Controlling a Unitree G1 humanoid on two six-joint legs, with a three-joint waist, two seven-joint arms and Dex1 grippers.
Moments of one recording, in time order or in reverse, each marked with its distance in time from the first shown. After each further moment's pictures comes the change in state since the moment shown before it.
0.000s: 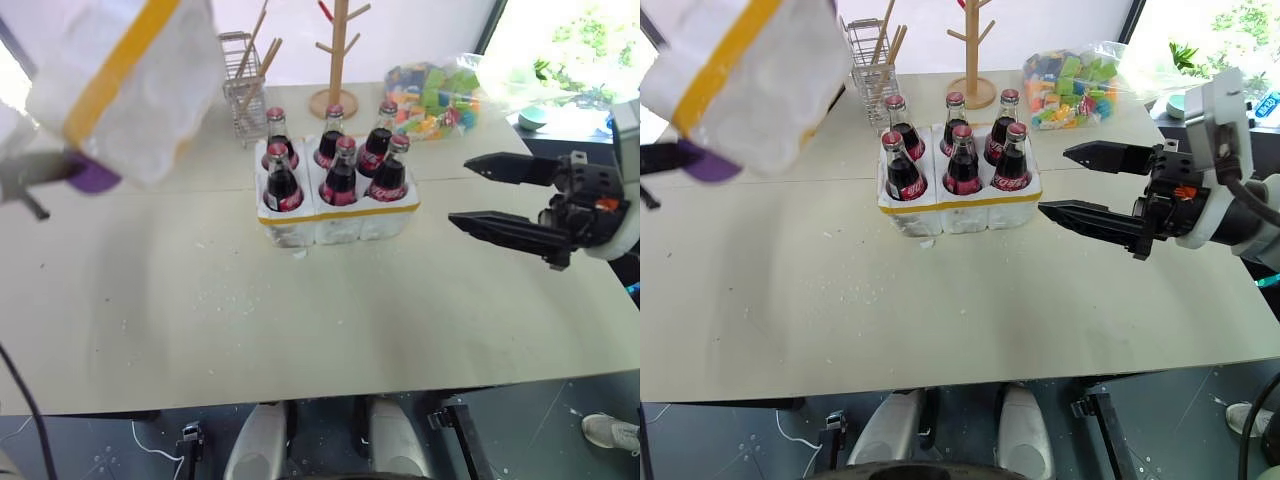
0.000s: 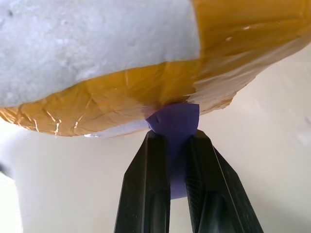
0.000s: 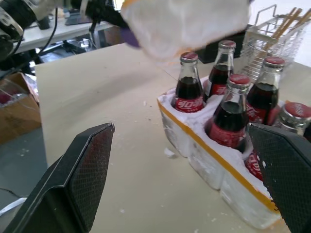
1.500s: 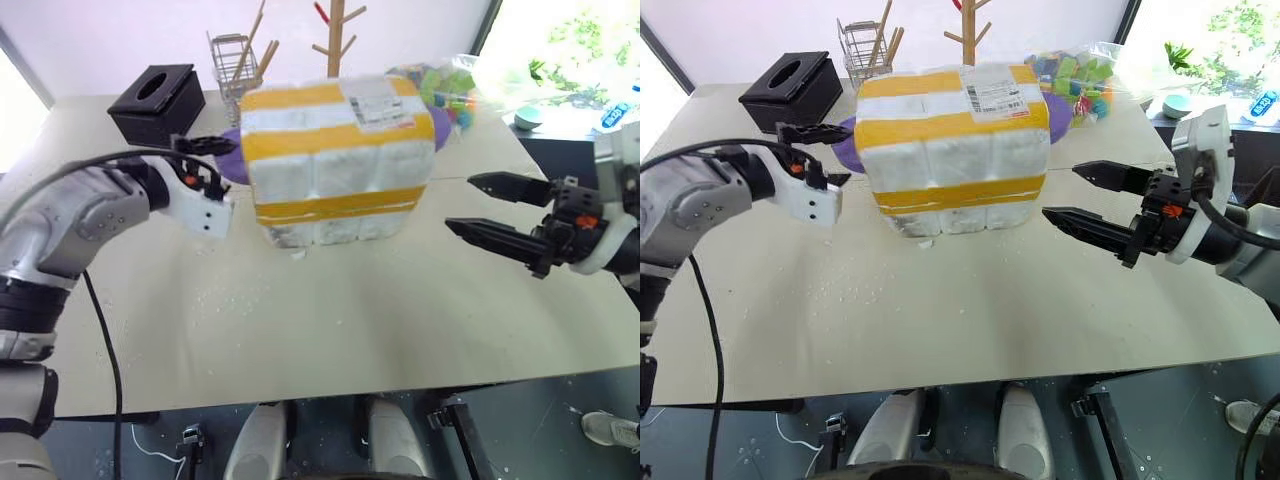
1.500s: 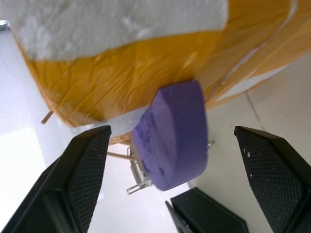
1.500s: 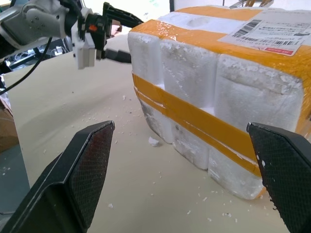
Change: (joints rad) left arm 0.139 -0.149 -0.348 -0.355 0.681 -0.609 0.427; right arm 0.117 0.054 -0.012 -0.032 0.008 -0.036 -0.123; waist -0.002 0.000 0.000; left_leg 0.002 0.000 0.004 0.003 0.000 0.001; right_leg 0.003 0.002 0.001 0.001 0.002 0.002
